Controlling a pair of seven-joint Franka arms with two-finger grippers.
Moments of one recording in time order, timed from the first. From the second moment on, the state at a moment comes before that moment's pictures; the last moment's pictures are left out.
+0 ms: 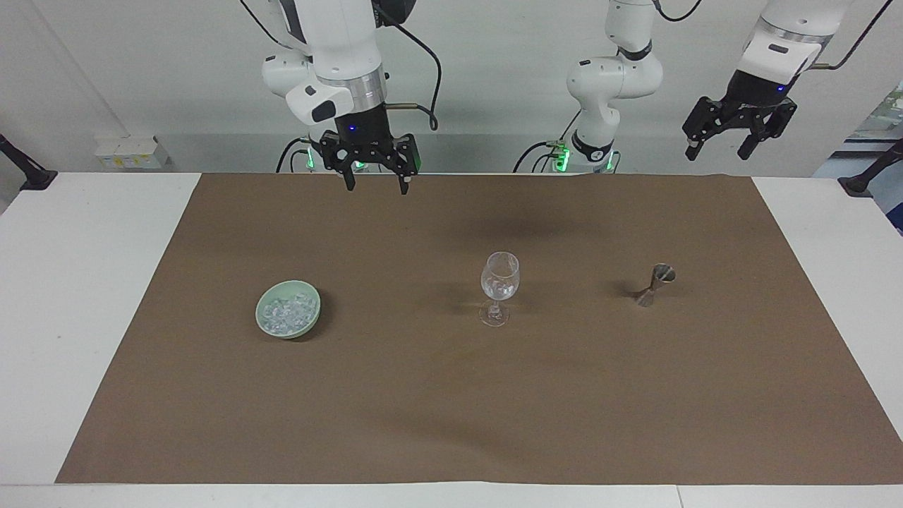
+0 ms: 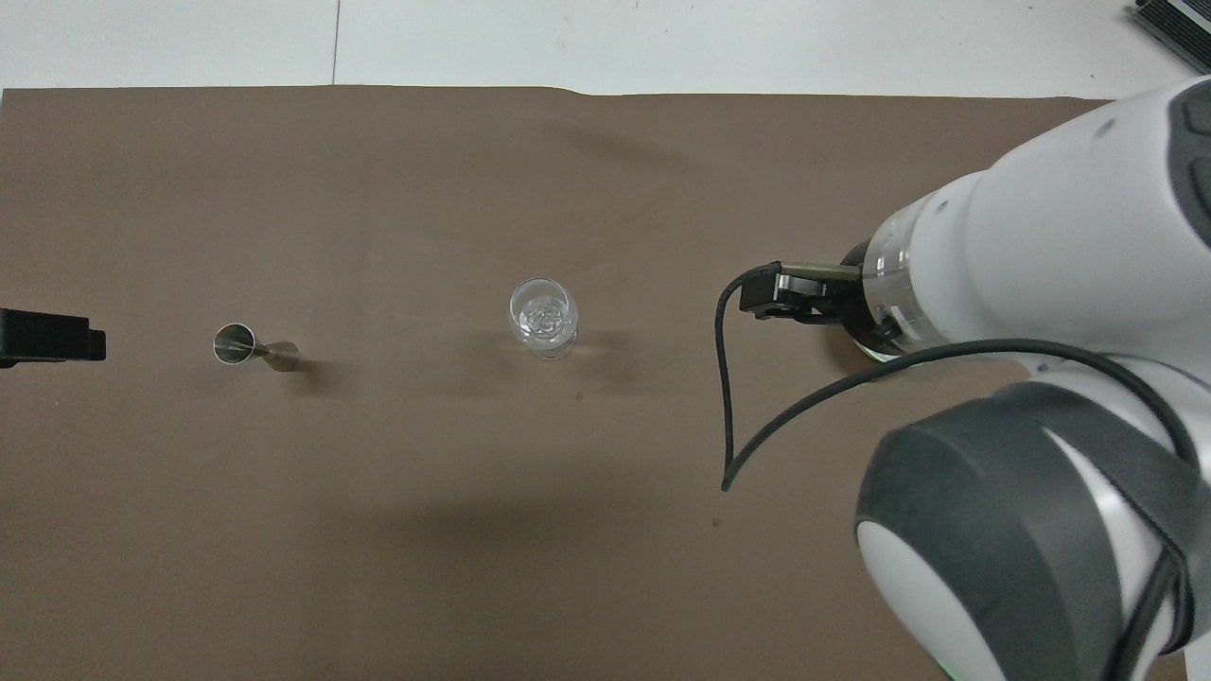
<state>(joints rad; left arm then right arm) 0.02 -0.18 -0.08 -1.65 -0.04 1.56 -0.05 0.07 0.05 0.30 -1.49 0.00 1.64 0.52</state>
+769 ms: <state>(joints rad) 0.02 -0.16 -0.06 -1.64 -0.04 1.56 -0.02 0.06 -0.01 0.09 -1.48 -0.02 1.44 0.31</state>
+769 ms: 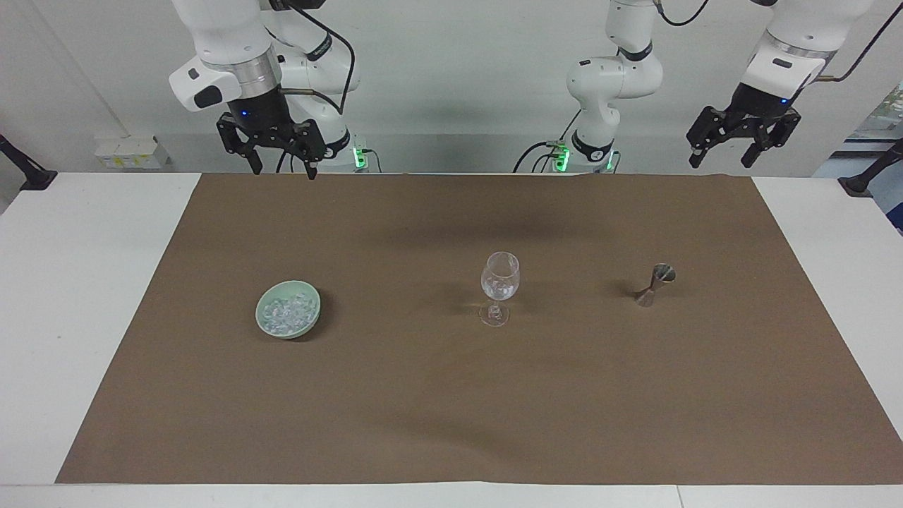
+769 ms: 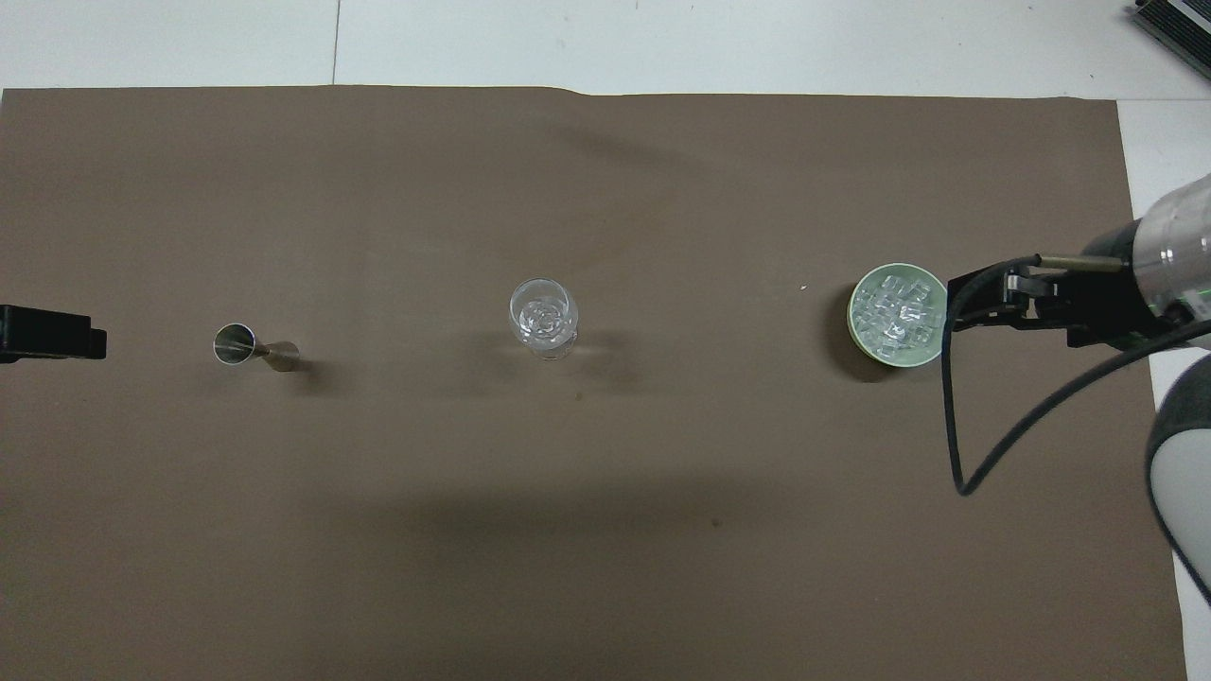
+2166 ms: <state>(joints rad) -0.01 -0.13 -0.02 -1.63 -0.04 1.54 -0.02 0.06 -0.01 0.05 -1.49 -0.04 1.42 0.28</state>
